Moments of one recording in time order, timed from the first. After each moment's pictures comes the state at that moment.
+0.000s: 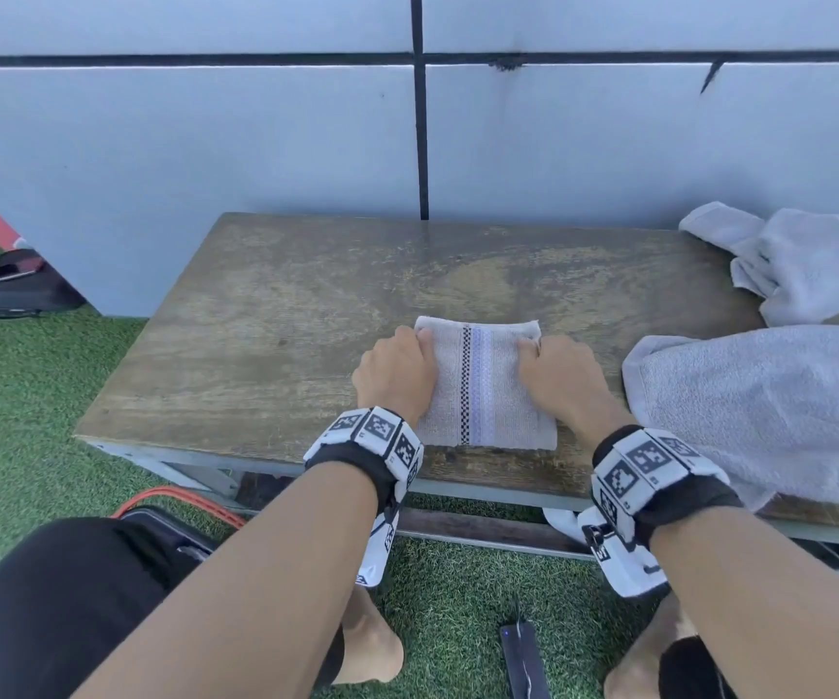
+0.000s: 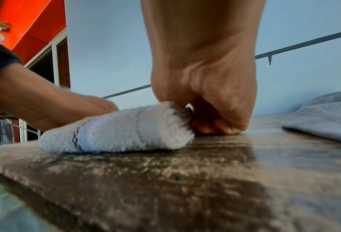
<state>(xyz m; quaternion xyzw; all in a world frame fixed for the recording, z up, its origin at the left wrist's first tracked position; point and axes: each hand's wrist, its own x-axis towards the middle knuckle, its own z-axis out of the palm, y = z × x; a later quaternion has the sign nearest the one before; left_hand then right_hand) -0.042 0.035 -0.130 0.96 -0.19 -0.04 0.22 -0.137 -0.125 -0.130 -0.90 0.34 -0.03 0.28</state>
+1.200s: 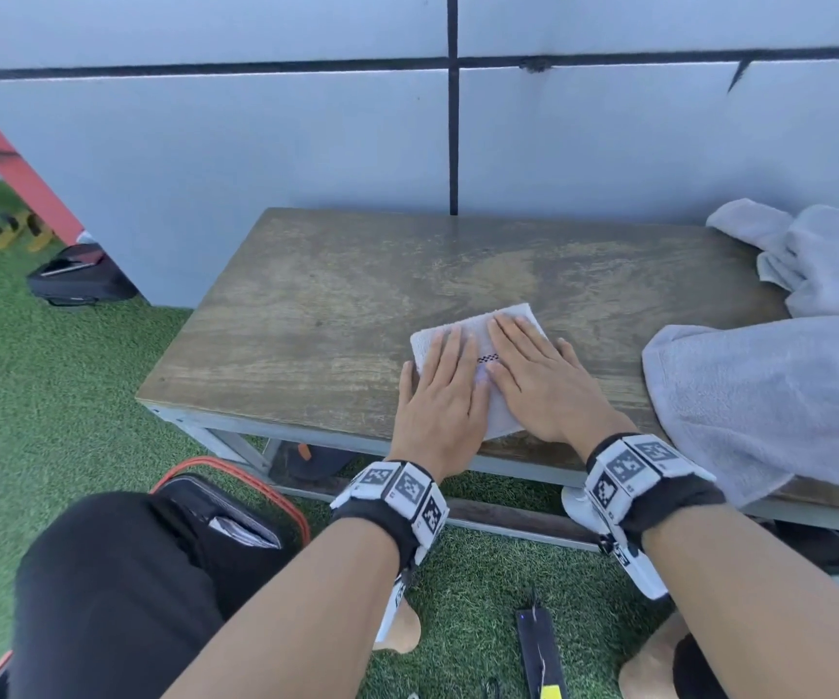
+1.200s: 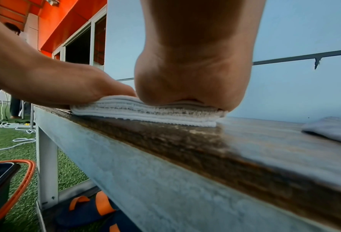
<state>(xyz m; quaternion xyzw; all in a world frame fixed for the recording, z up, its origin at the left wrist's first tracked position) -0.109 0.066 -0.159 0.92 -0.33 -0.06 0.20 -0.155 -0.089 -0.137 -0.98 0.11 0.06 0.15</state>
